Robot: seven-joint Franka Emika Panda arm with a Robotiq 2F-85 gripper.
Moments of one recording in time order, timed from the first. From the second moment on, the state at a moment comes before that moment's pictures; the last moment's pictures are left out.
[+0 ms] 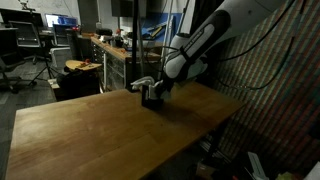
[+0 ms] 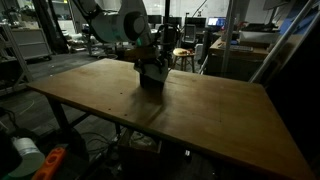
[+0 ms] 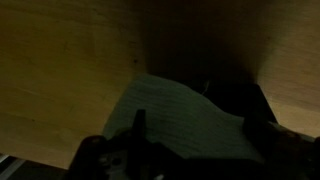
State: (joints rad) arm -0.07 0.26 -0.04 -2.23 -0.20 2.83 -0.16
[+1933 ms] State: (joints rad) arm -0.10 0.31 -0.05 -2.14 -0.21 2.83 -0.22
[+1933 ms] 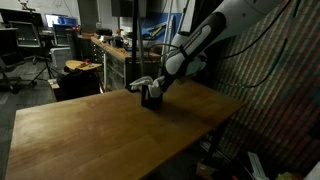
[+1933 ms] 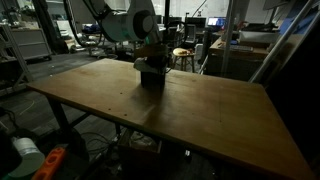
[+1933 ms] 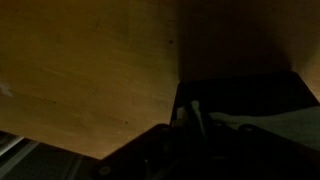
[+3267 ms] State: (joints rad) arm -0.02 0.18 -0.04 -2.14 -0.28 2.79 -0.22
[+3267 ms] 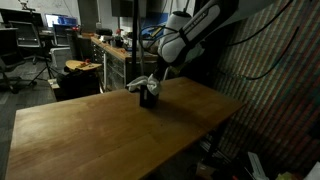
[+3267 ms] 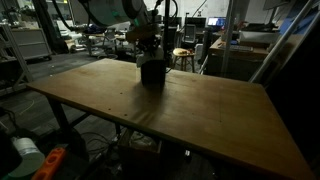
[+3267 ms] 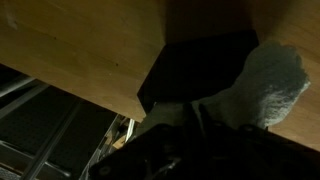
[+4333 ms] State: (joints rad) arm 0.03 0.25 0.02 -2.10 -0.30 2.77 -0.22
